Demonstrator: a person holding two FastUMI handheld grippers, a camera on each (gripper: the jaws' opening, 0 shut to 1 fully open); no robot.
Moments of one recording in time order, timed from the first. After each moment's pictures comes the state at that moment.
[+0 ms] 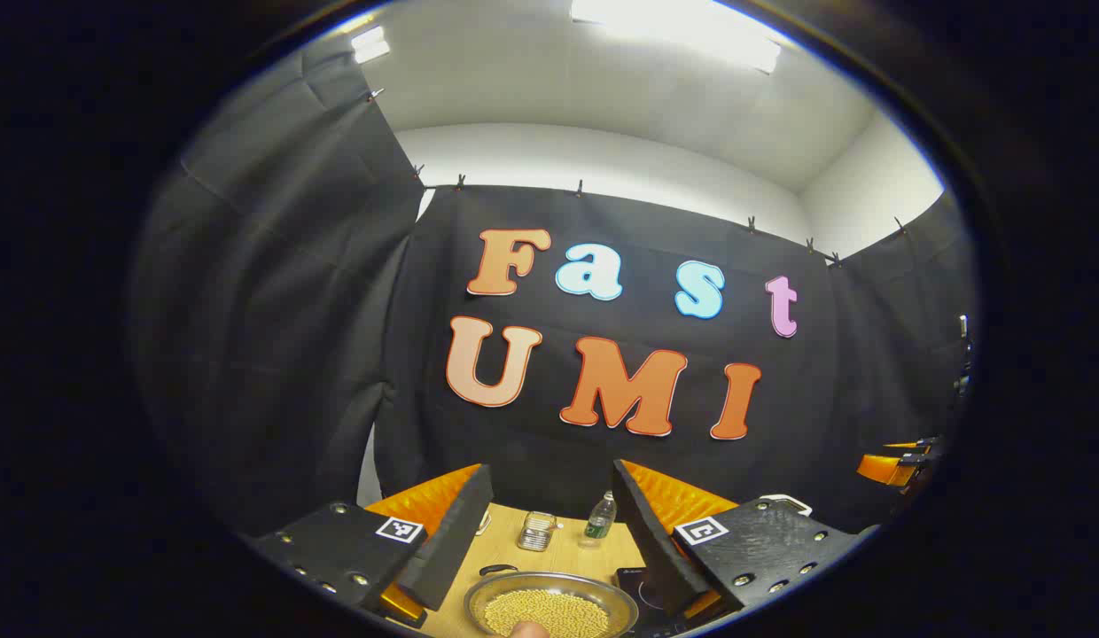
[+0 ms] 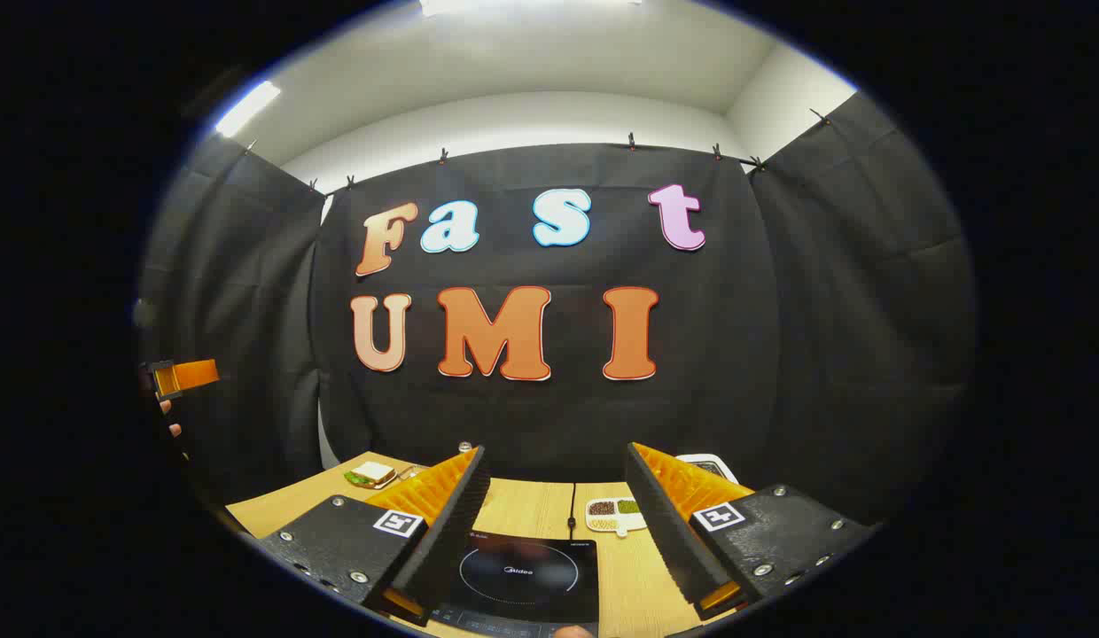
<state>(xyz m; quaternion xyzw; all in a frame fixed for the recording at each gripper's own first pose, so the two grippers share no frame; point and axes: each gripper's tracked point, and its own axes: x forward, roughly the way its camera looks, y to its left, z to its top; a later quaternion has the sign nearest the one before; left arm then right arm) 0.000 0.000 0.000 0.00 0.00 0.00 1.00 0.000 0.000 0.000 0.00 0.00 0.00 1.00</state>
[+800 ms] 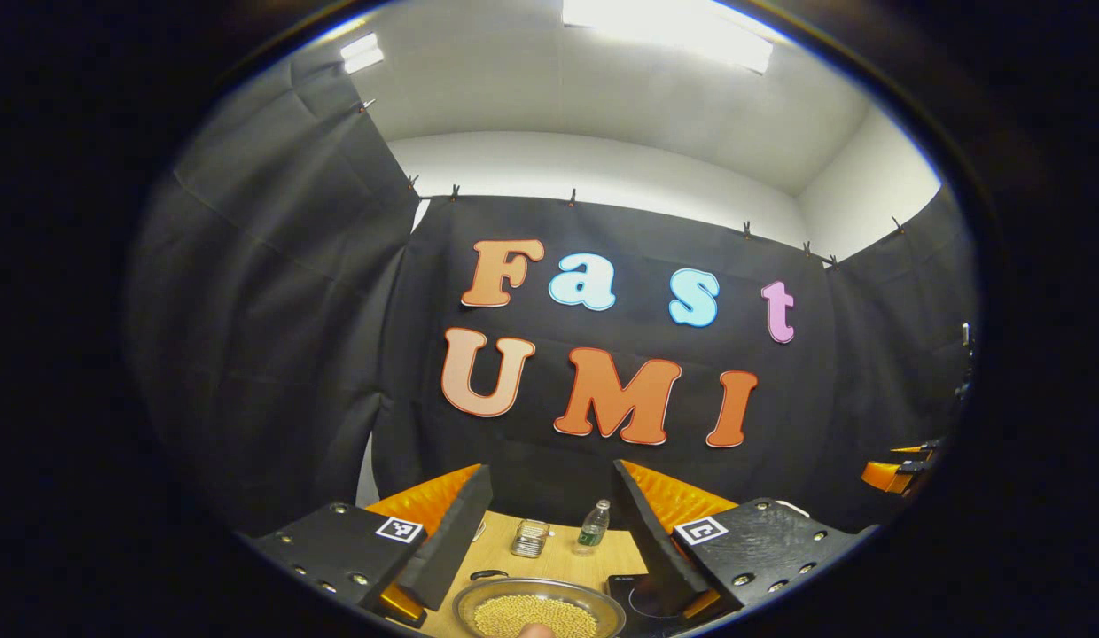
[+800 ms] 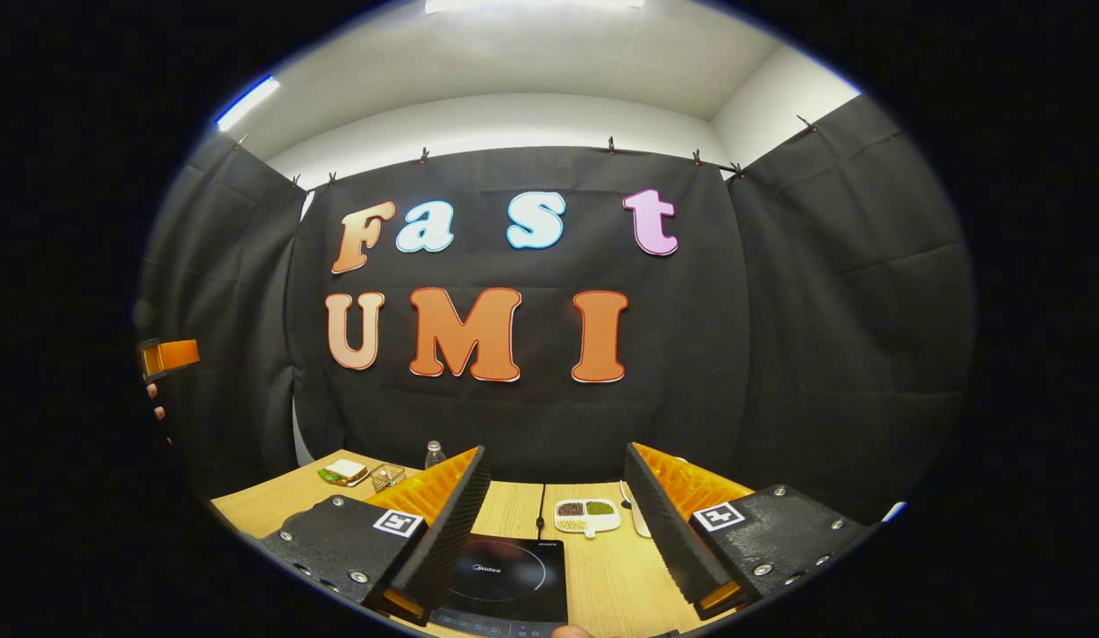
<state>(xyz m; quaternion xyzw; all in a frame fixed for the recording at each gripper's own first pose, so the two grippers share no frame) -0.006 -0.017 0.021 0.01 -0.02 0.01 1.00 -0.011 -0.032 0.010 -0.01 0.00 -0.04 1.00</state>
